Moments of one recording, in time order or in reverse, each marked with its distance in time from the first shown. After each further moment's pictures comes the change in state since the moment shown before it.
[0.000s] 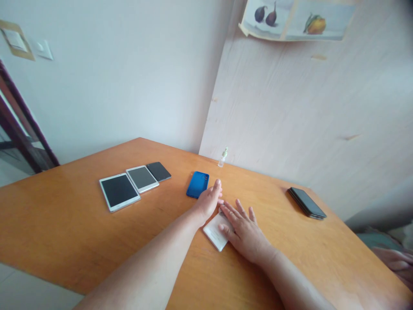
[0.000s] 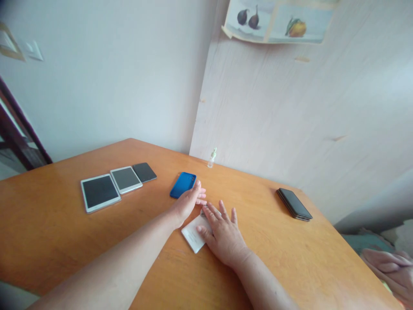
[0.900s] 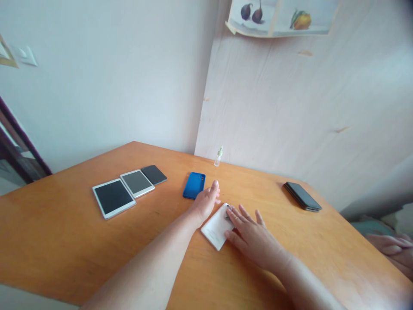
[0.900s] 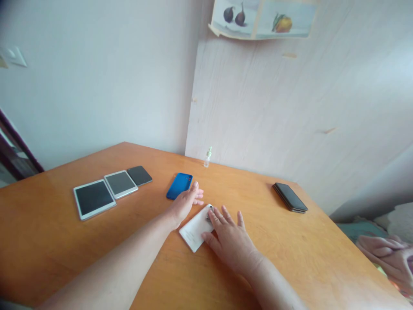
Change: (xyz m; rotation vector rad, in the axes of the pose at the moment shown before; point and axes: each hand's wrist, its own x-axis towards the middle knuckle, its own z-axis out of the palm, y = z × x) left_hand -0.004 0.003 0.001 0.054 0.012 0.019; right_hand -0.024 0.004 -0.011 -0.026 -0.078 0.044
